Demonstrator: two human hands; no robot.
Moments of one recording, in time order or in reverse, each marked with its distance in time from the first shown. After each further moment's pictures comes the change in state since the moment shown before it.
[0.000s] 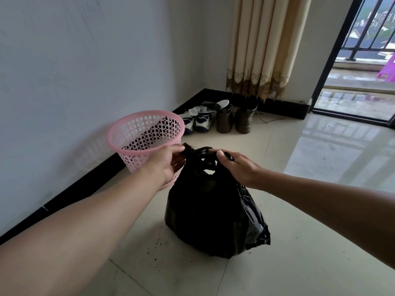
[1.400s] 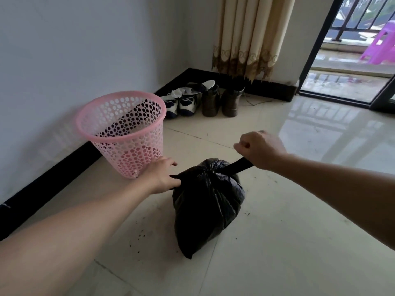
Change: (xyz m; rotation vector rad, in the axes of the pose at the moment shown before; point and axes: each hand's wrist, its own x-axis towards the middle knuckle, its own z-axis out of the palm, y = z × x) left_hand 0.031 -0.066 -0.023 1.608 -0.135 0.284; right_hand -0.008 0.049 -0.063 -0.890 0.282 0.127
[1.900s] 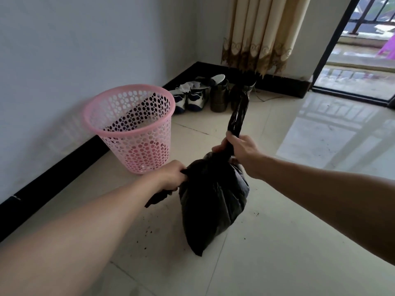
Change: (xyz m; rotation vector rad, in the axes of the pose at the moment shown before) left_hand 0.008 -0.001 0.006 -0.355 -0.285 -0.094; right_hand 0.015 -0.063 0.036 1.193 -0.220 0.461
